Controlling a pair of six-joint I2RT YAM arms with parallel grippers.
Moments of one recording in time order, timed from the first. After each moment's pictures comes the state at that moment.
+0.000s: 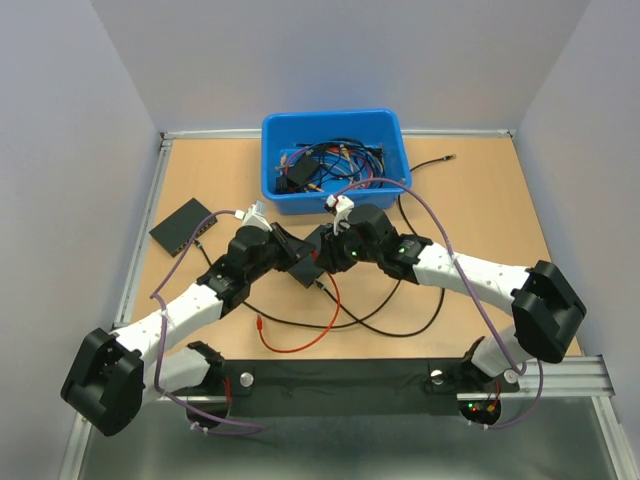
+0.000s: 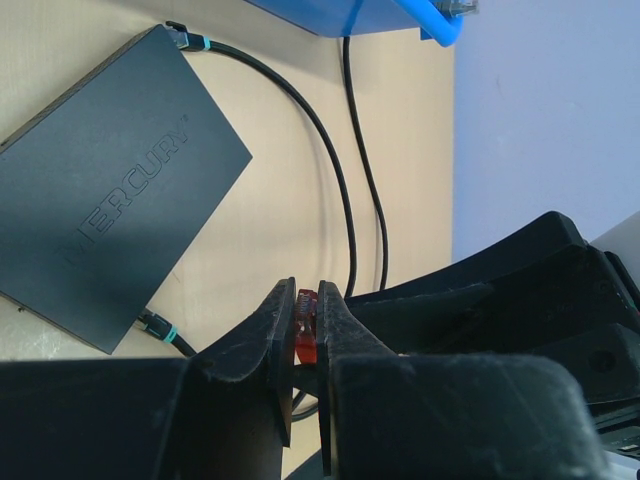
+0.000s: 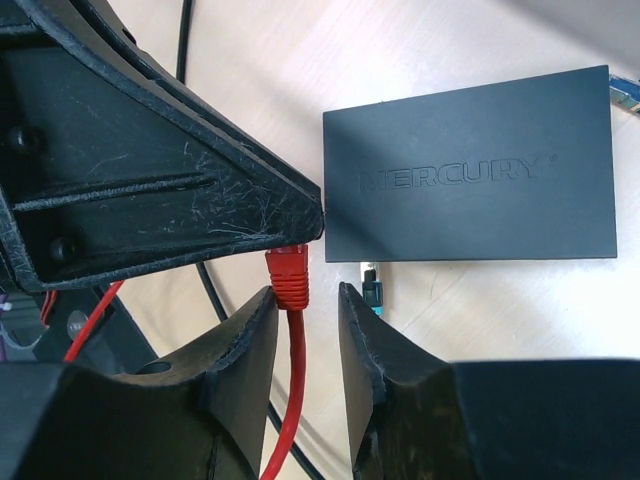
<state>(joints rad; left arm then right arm) -0.60 1.06 0.51 0.17 0.07 -1.07 0.86 1.49 1.00 -0.06 -0.16 0.35</state>
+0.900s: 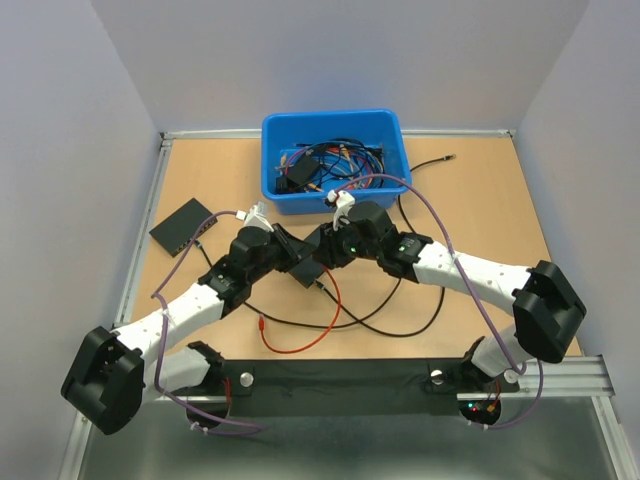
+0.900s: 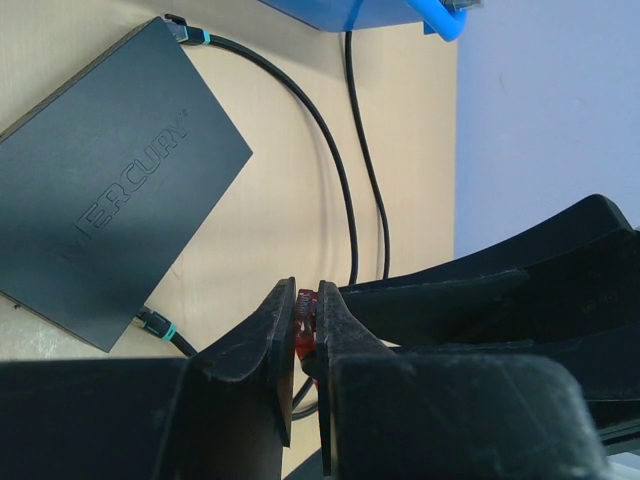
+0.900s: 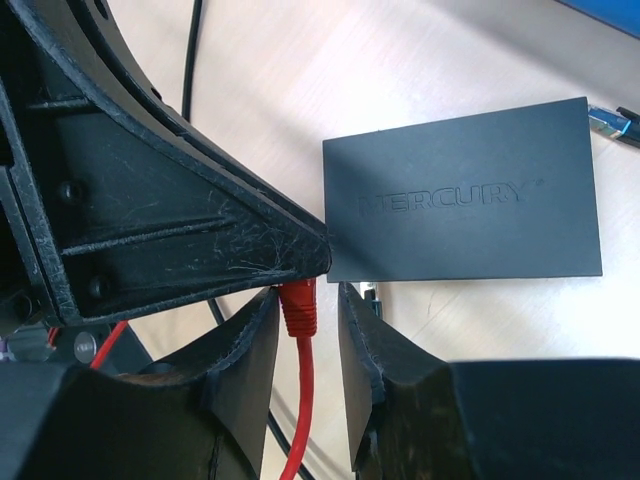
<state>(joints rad) -0.61 1.06 0.51 0.17 0.07 -1.07 0.86 1.49 1.02 -0.04 -0.14 0.36</state>
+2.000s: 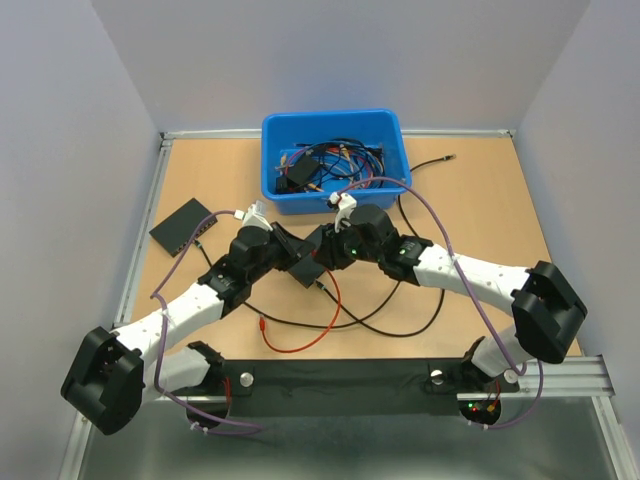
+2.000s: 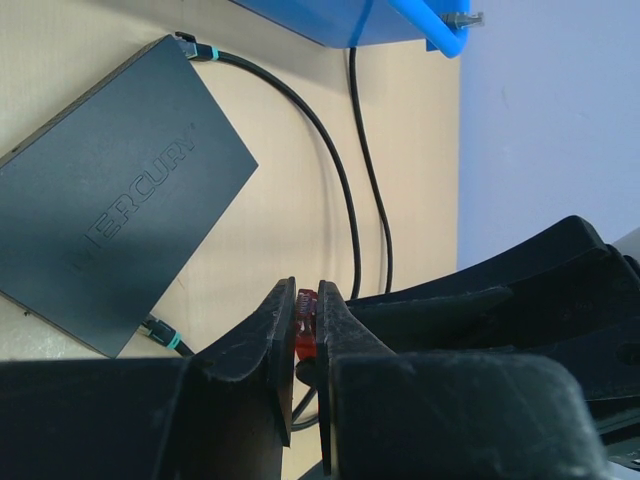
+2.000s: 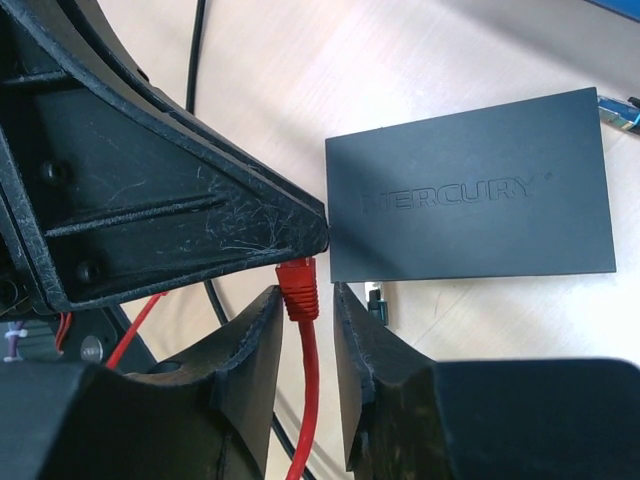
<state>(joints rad) -0.61 1.06 0.52 0.17 0.03 -1.07 0.86 1.49 0.98 0.01 -0.15 0.39</state>
